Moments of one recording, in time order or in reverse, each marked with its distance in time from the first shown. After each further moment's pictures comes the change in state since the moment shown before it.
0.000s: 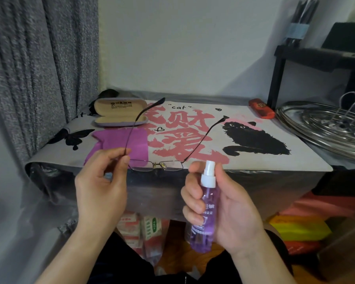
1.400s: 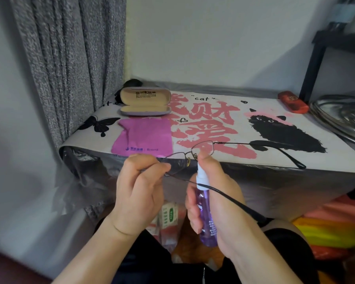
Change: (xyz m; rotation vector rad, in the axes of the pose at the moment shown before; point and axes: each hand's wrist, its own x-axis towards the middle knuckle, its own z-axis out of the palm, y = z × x) left_hand -0.013 -0.012 0.008 0.138 0.124 0.738; right_hand 0.023 0.029 0.045 -0.715 0.485 0.201
